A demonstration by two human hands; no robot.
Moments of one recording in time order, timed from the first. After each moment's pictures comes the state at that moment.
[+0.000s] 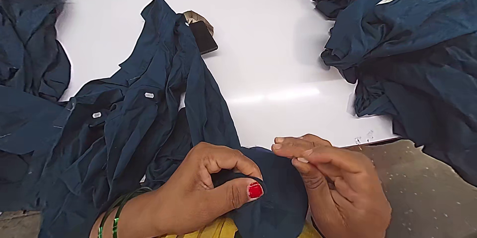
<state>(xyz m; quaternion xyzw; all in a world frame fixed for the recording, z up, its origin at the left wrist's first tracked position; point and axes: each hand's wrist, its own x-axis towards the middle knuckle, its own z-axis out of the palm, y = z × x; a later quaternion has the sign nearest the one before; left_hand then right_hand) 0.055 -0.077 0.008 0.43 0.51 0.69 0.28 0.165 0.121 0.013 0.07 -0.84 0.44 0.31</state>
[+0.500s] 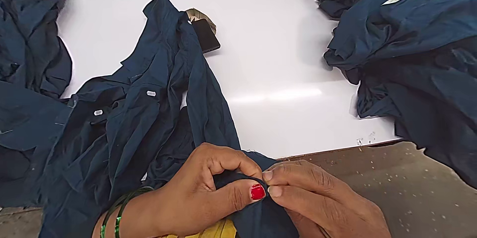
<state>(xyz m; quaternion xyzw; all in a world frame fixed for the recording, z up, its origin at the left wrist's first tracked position) 0.056 -0.081 0.006 0.43 0.50 0.70 0.28 0.164 0.108 0.021 0.21 -0.83 0.44 0.28</state>
